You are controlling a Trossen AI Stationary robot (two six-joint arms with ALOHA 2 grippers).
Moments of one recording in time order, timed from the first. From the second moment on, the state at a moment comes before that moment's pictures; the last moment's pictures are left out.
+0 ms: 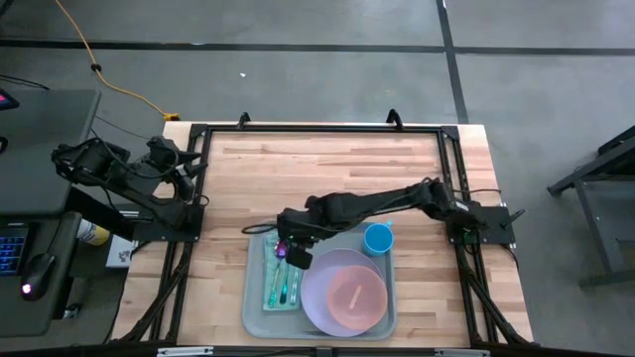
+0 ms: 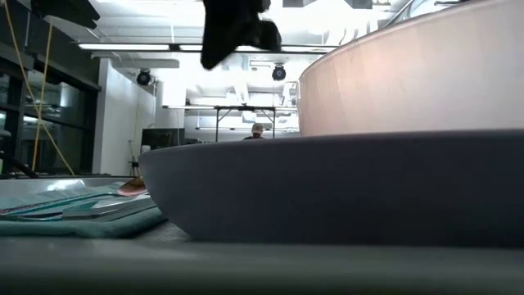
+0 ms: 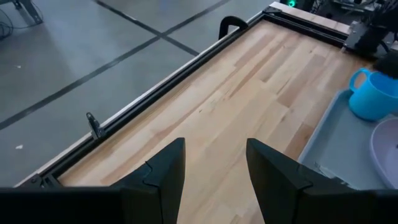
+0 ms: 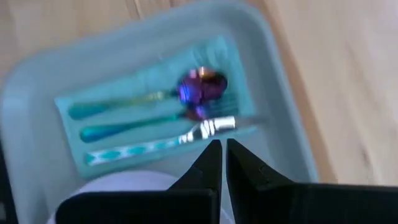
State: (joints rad) left arm -0.37 0.55 1.09 -1.38 -0.85 -0.74; right arm 0.19 2.24 2.25 -1.10 0.11 0.48
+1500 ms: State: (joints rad) left arm -0.37 0.01 0.67 -1.28 -0.74 -0.64; right arm 0.26 1.98 2.18 -1.37 0.43 0.65
